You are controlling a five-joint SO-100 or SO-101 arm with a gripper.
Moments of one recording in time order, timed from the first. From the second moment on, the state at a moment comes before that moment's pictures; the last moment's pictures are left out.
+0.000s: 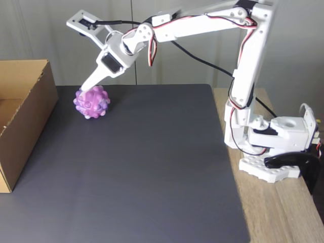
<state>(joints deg) 36.0 92.5 114.9 10.5 191.2</state>
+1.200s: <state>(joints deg) 37.8 72.4 105.8 5.5 196.8</state>
